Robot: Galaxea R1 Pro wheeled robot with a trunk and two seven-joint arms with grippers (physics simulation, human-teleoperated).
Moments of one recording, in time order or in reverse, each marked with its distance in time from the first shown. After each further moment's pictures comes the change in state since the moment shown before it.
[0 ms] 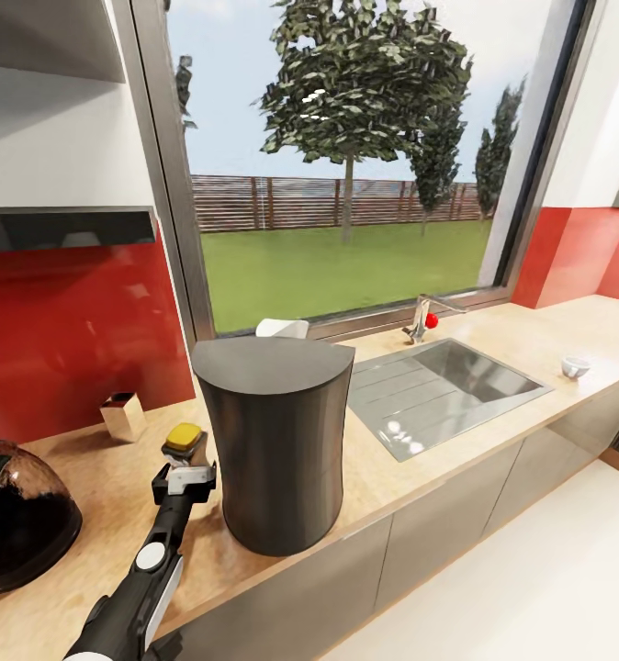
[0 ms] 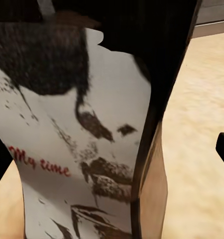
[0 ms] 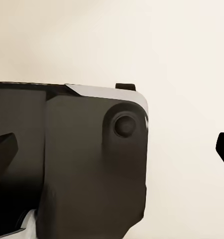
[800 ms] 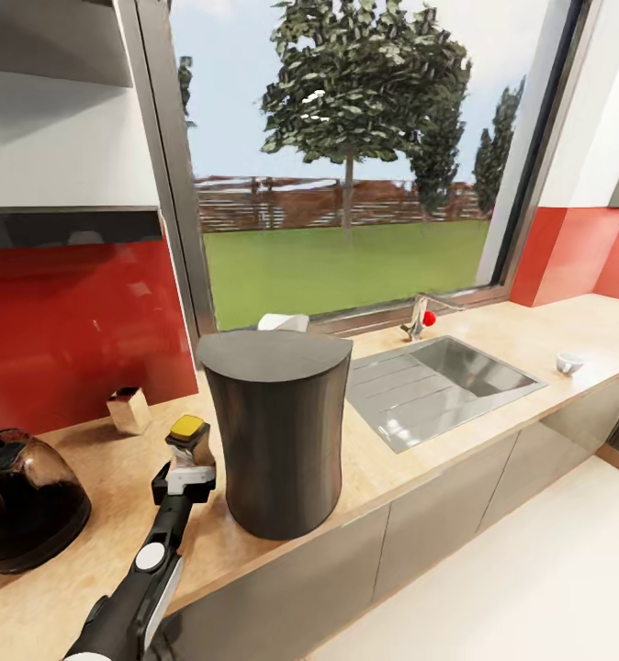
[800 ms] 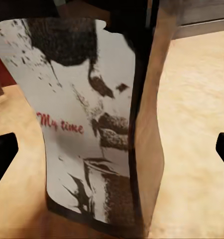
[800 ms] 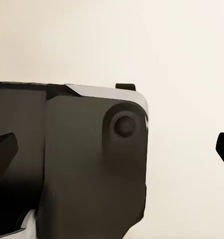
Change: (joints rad) left arm 0.001 0.002 0.000 0.000 0.000 0.000 0.000; right arm 0.000 0.000 0.000 0.000 0.000 0.000 0.000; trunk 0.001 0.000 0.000
